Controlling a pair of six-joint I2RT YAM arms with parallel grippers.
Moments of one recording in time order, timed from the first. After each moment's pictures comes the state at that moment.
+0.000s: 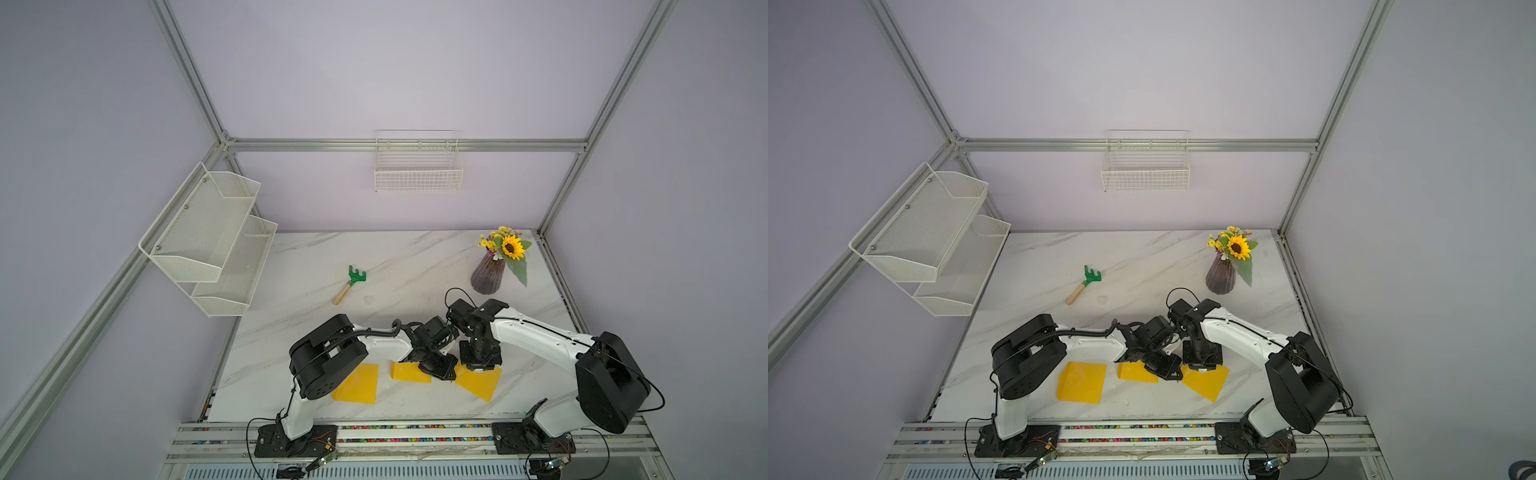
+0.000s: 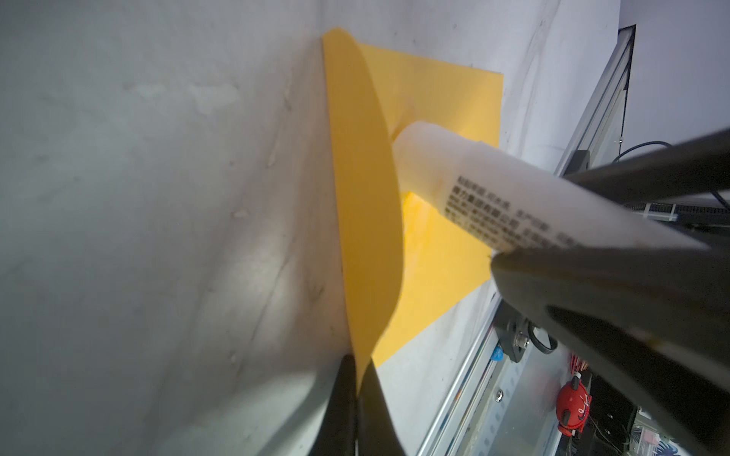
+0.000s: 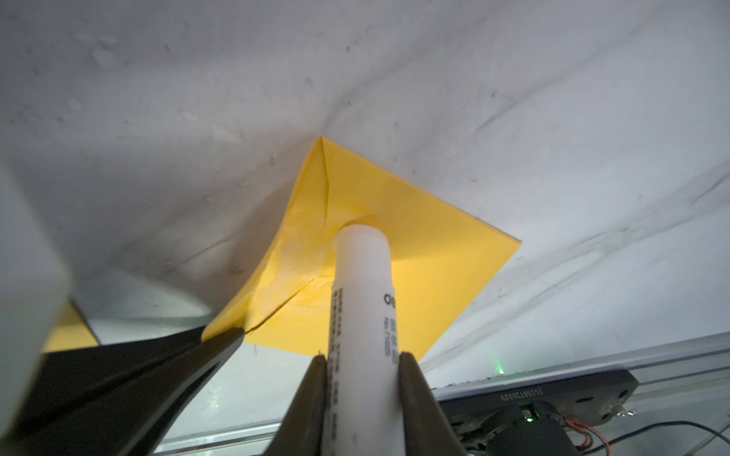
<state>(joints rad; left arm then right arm) -1.02 1.97 1.14 -0.19 0.50 -0.59 0.63 1.50 0.95 -1.14 0.06 0.74</state>
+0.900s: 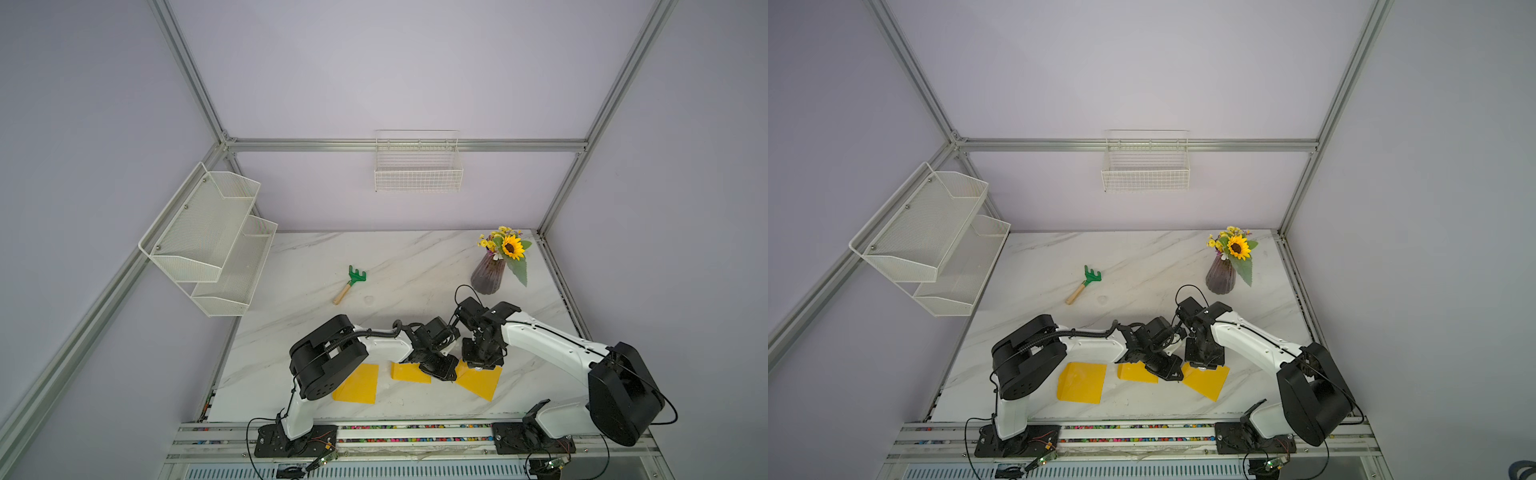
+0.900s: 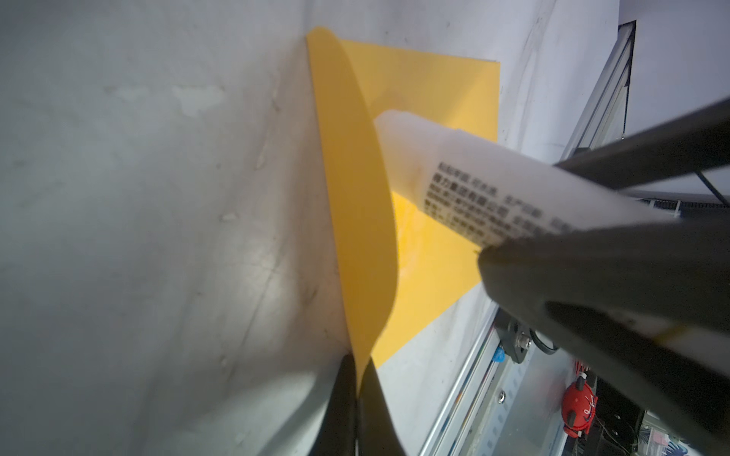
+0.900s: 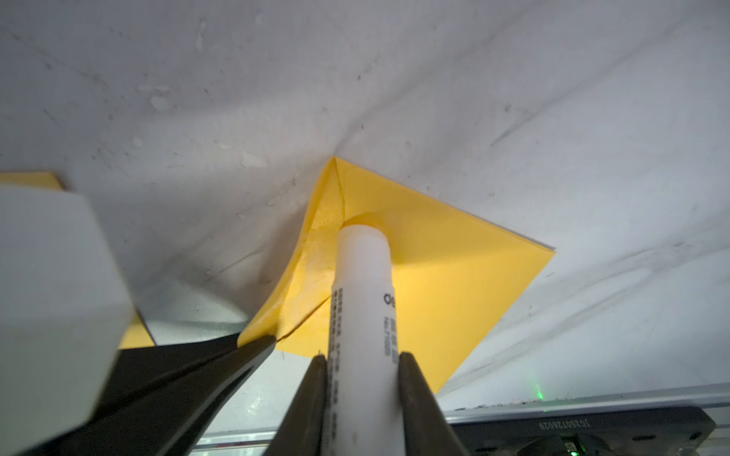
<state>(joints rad) -1.03 1.97 1.14 -0.19 0.49 -0.58 0.57 1.42 0.89 -1.05 -0.01 0.74</state>
